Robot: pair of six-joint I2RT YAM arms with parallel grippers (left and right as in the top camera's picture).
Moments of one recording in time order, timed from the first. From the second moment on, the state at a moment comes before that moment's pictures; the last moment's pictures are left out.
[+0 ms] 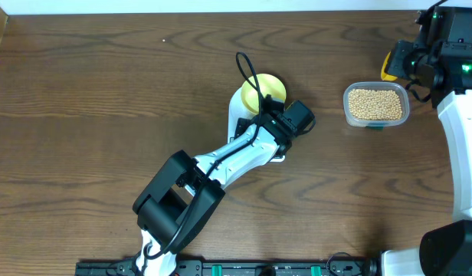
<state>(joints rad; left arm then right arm) -0.80 1.99 1.35 -0.71 -0.45 -0.55 -0.08 1.61 1.56 -0.79 -0.03 0.23</state>
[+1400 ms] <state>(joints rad) -0.42 1.64 1.25 -0.78 0.10 -0.11 -0.08 1.61 1.56 -0.84 -0.02 0.19</state>
